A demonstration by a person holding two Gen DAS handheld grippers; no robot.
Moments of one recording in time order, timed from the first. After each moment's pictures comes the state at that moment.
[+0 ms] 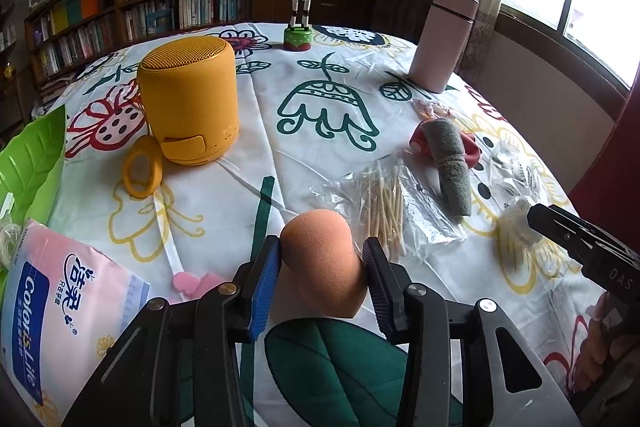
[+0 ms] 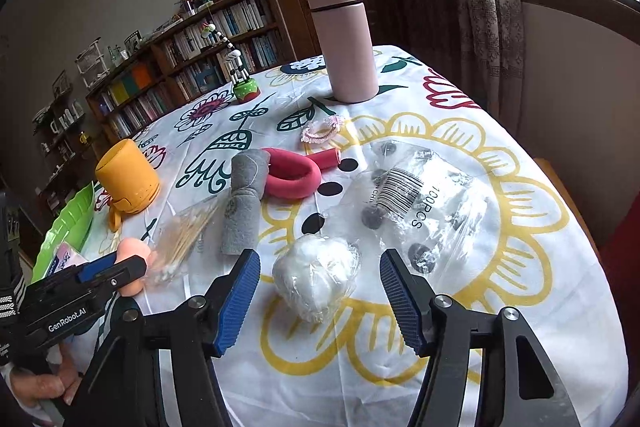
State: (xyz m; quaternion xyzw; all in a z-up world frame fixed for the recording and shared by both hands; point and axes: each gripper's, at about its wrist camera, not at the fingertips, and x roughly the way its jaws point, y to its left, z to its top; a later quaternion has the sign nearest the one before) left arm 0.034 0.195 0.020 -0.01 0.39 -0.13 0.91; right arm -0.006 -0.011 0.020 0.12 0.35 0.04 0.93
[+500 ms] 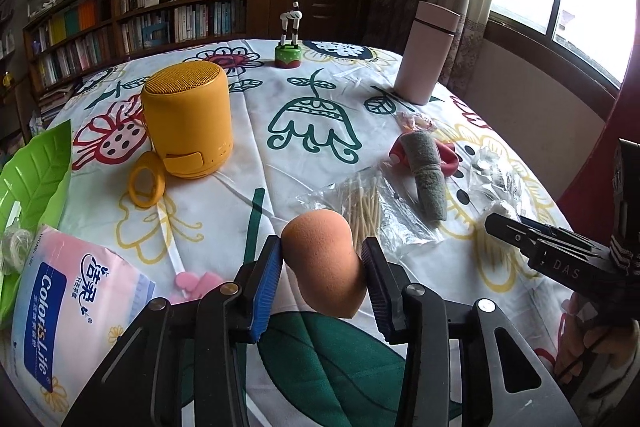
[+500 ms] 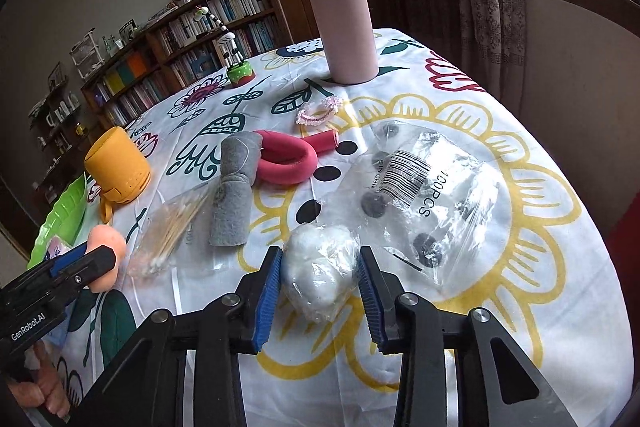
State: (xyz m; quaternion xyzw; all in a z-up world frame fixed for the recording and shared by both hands) left arm 0.019 0.192 0.036 -0.01 0.37 -0.14 0.92; right arm -0.001 -0.011 0.010 0.12 0.38 0.04 0.92
